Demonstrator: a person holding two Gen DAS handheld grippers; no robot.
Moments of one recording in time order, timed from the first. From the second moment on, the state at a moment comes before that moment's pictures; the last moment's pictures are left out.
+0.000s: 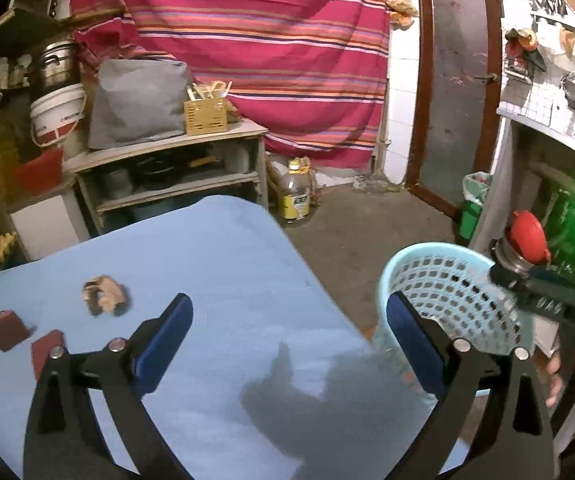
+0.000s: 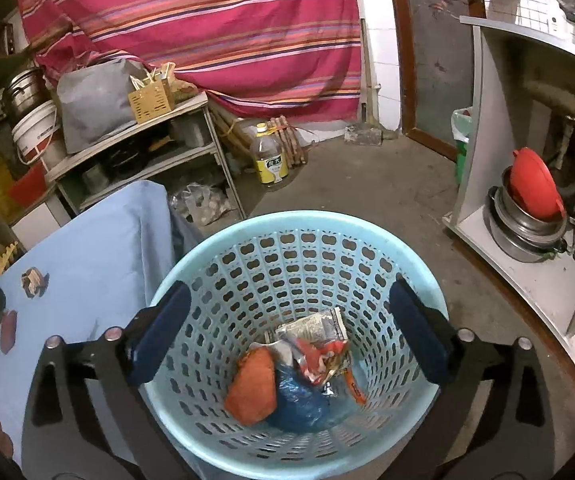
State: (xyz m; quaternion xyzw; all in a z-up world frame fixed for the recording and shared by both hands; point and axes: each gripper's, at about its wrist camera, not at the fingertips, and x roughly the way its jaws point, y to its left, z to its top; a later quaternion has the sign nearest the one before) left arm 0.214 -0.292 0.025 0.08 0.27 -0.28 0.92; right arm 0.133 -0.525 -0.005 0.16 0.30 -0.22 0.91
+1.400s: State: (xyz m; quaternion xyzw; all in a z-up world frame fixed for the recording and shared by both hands) left arm 0.376 0.033 -0.046 0.01 0.35 -0.04 0.93; right arm 0.280 -0.264 -0.033 0.03 0.33 -0.07 0.94
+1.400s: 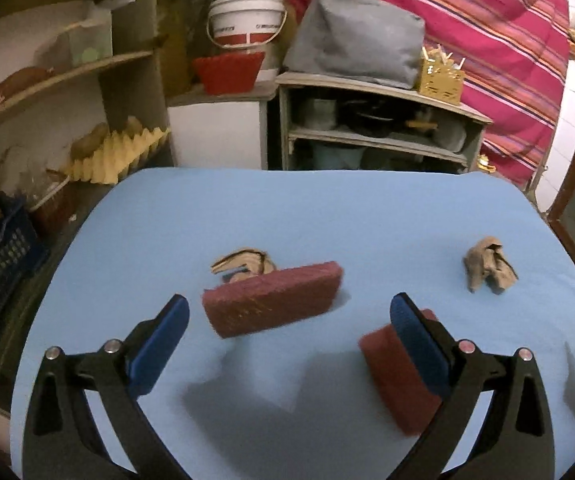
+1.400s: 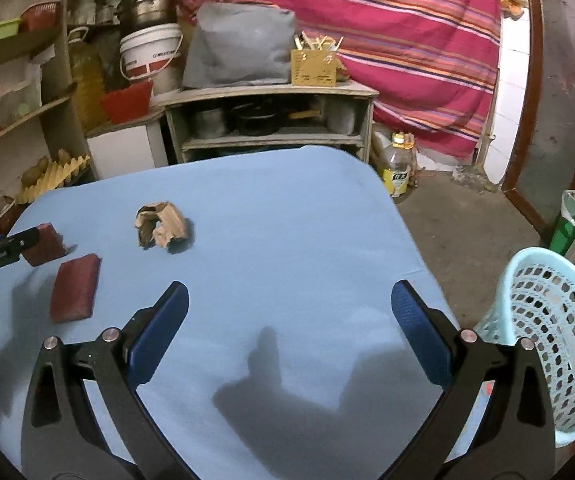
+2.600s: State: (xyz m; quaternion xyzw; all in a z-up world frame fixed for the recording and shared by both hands) left arm 0.359 0.132 -0.055 0.01 0.37 -0.02 0.93; right arm 0.372 -0.064 -0.083 -0.04 0.42 0.04 0.90
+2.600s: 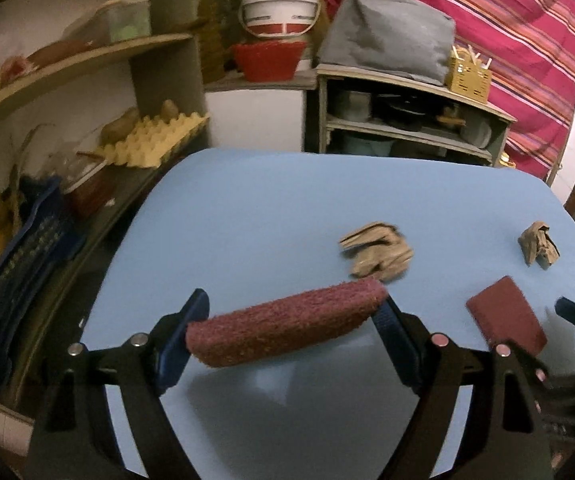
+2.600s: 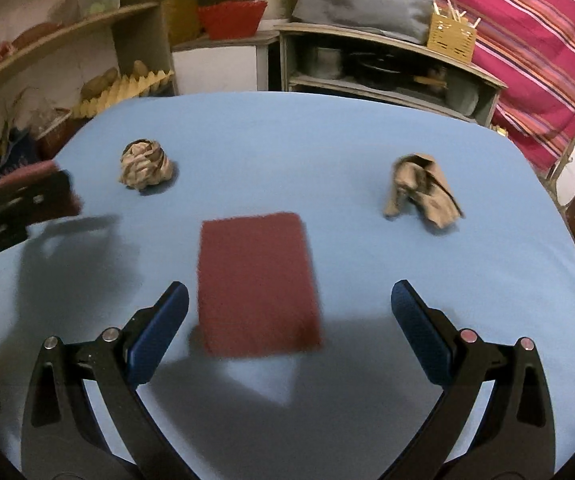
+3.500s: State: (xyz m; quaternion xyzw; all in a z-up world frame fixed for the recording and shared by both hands) left arm 0.321 0.065 -0.023 0.03 0.34 -0.05 0.94; right arm 0.324 -0.150 -0.033 -0.01 0.38 0.03 0.93
